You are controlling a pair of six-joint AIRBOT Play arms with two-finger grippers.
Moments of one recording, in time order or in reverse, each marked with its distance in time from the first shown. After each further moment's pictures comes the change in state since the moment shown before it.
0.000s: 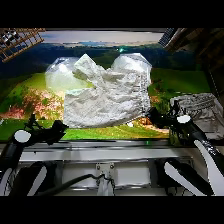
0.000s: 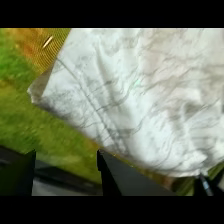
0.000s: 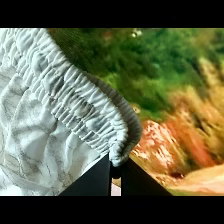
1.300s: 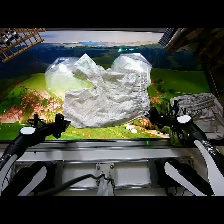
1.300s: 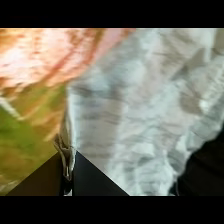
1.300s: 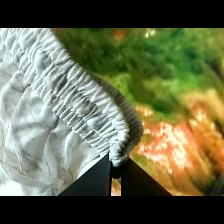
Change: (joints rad) left arm -0.013 -0.283 -0.021 -0.529 0.269 0.393; right arm 0.000 0.000 0.000 0.001 0.035 -0.005
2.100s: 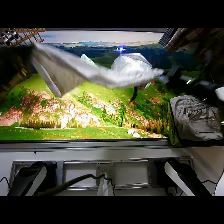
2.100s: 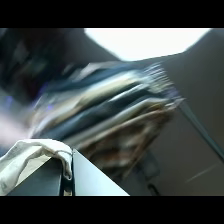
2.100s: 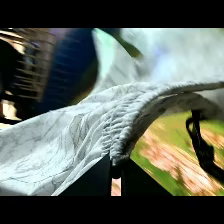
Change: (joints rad) left arm 0.002 0.224 0.788 -0.171 0.067 0.361; right arm 0.000 0.162 0.689 -0.007 0.335 0.158
